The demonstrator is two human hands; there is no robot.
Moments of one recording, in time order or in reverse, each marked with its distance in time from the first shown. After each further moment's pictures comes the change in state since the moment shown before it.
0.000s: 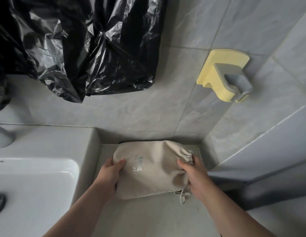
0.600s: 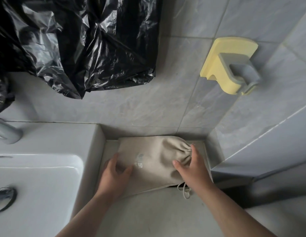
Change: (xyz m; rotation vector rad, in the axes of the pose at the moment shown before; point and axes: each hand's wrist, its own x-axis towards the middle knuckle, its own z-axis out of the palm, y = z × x) left_hand -0.011 -0.022 -0.017 0.773 0.137 0.297; right_hand -0.008 0.004 0.008 -0.702 0.066 -0.287
